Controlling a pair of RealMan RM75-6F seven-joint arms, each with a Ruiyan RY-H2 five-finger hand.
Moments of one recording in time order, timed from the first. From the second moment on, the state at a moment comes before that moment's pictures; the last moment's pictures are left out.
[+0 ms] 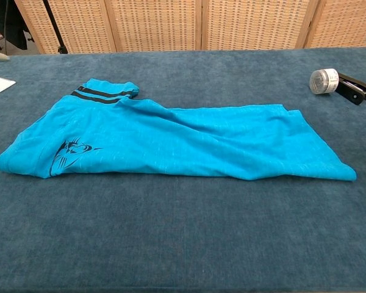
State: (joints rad) left arm -0.59 -1.30 -0.14 -1.35 1.28 1.25 -0.08; right arm 0.39 -1.26 0.05 -1.34 -1.64 1.33 0.16
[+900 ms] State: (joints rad) left arm -0.26 -1.02 -0.15 -1.76 1.15 1.47 0.06; right arm 0.49 -1.48 -0.01 -1.31 -1.71 1.17 -0.25
